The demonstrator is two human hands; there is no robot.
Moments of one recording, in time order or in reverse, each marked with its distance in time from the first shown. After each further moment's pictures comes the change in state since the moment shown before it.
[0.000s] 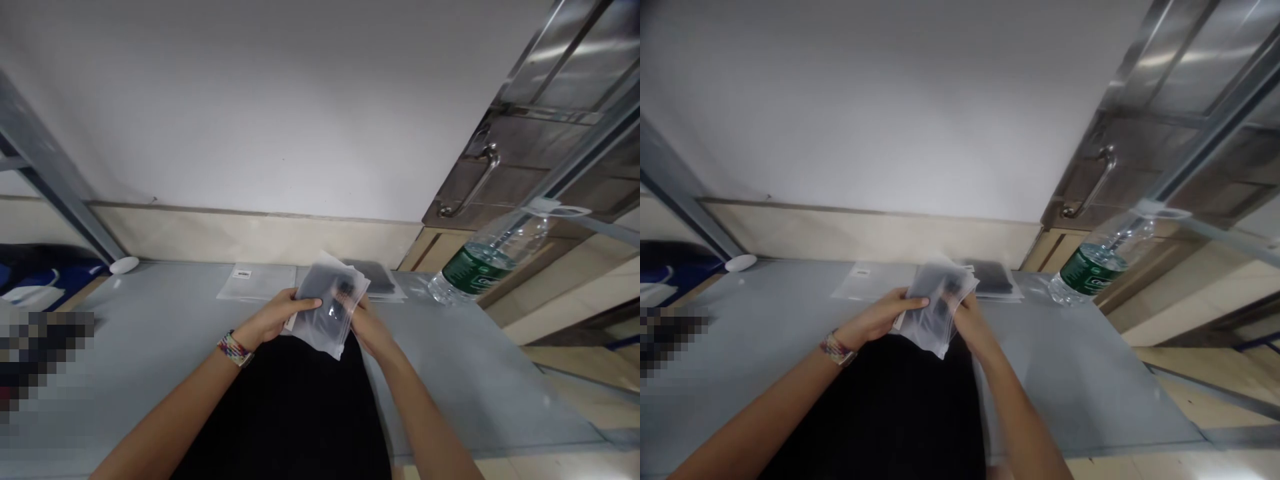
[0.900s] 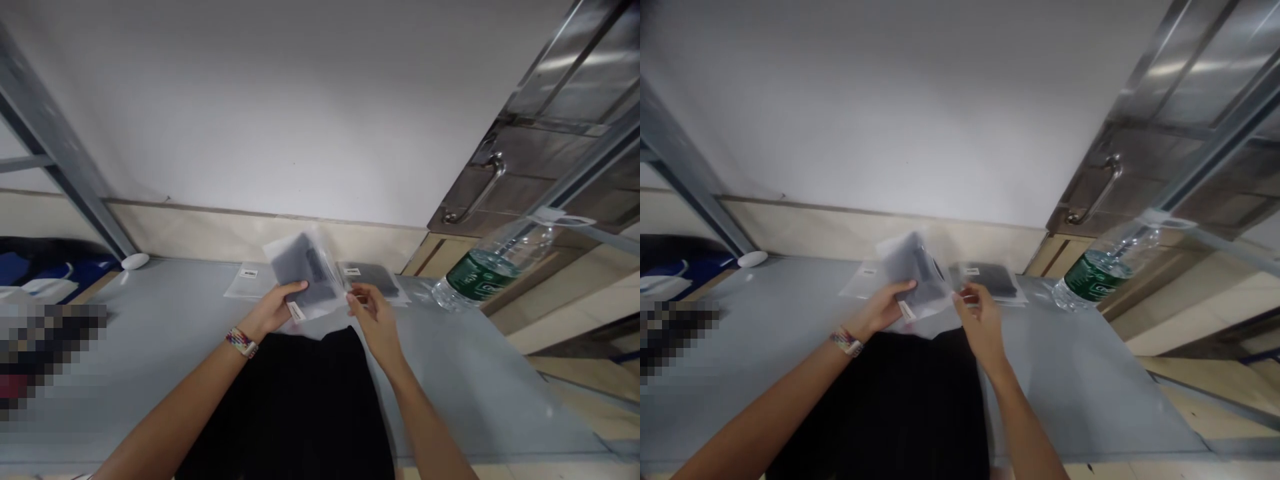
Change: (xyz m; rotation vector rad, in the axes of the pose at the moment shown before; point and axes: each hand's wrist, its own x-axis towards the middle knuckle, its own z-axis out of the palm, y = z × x) left_hand 0.011 -0.005 -0.019 -0.468 0.150 0.100; right_hand -0.010 0.011 -0.022 -0.424 0.130 -0.305
